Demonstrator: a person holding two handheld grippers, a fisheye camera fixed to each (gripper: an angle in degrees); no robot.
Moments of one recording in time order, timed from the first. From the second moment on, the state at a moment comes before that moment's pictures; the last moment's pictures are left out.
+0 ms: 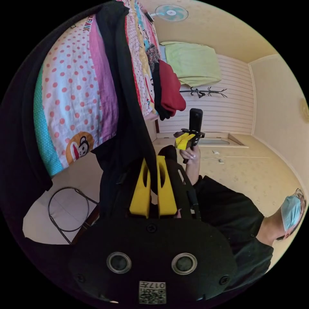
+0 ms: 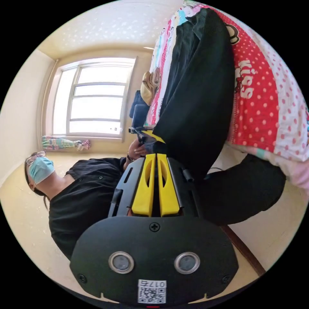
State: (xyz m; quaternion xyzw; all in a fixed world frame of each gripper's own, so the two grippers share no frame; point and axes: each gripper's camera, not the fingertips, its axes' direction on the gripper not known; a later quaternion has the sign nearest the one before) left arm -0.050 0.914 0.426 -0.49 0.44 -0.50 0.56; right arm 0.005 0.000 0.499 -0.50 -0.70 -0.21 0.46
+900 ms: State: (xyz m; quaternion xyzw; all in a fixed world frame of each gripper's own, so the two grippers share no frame) left arm -0.162 0.958 0.371 -0.38 0.46 -0.55 0.58; right arm -0.602 -0.147 0.527 -0.26 -0.09 -0.35 0.89
